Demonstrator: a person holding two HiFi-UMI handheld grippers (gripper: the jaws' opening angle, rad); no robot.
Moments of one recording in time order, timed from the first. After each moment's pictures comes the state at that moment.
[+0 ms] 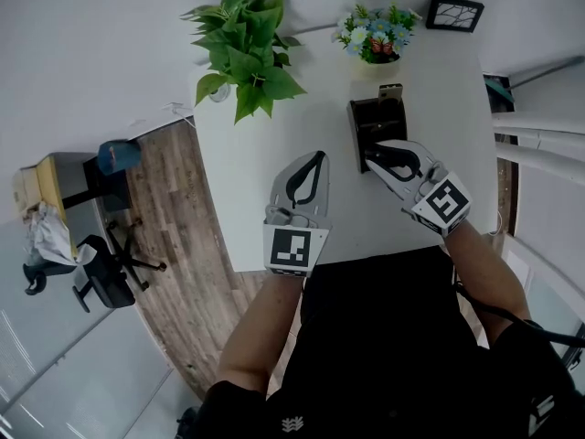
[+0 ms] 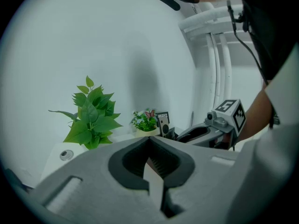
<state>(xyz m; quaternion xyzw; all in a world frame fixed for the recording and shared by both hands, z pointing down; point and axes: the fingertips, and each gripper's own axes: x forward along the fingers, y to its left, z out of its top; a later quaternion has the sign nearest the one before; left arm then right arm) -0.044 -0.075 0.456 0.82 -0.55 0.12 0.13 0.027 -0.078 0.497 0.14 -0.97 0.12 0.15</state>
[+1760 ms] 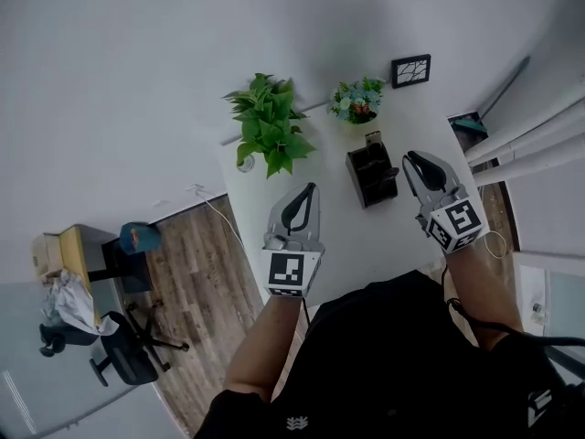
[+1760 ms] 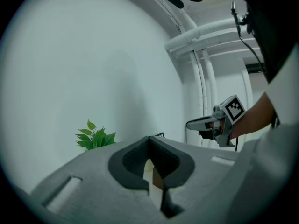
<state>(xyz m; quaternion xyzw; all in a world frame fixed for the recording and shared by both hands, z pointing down) -0.084 -0.058 0.343 0.86 -0.51 0.09 0.03 0.096 -0.108 0.355 0.44 -0.89 0.06 0.07</state>
